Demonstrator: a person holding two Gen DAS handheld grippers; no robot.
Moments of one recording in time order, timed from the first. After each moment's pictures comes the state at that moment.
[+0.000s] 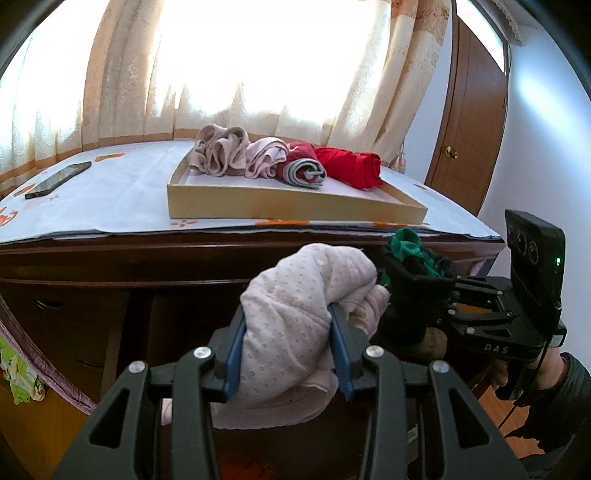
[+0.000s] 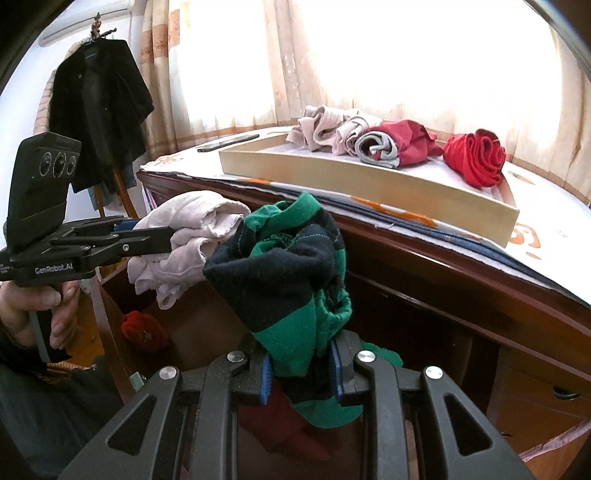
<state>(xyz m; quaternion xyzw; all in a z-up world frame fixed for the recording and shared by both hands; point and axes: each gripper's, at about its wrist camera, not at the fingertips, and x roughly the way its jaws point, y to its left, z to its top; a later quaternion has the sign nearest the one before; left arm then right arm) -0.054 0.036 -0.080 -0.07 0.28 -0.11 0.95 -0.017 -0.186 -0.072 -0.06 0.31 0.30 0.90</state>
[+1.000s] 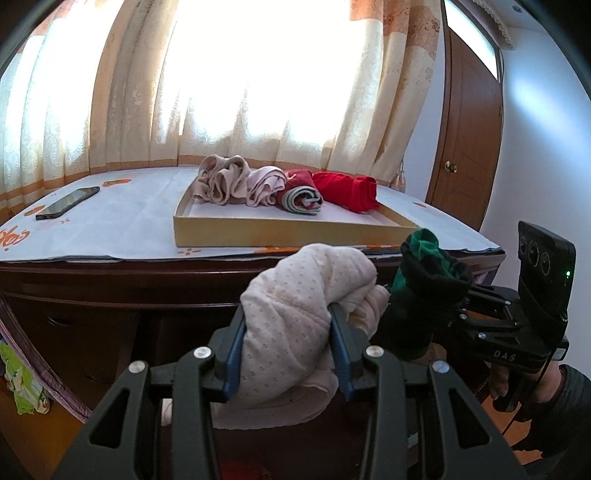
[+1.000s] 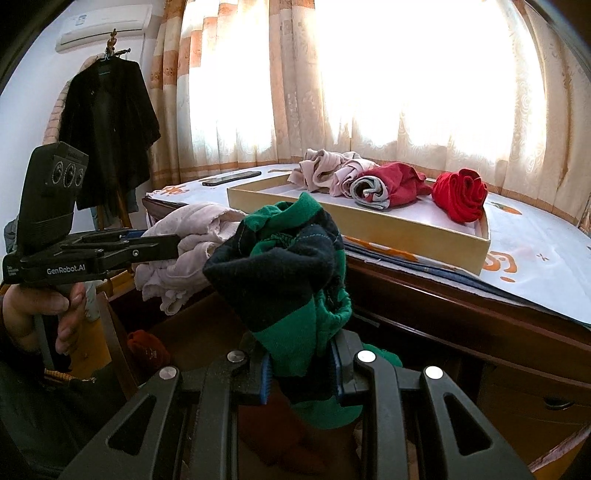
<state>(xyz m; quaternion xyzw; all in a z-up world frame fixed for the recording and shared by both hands) -0.068 0.032 -0.072 -0.06 0.24 -0.10 0.97 -0.039 -0.195 -0.063 -0.05 0.23 0.30 0.92</state>
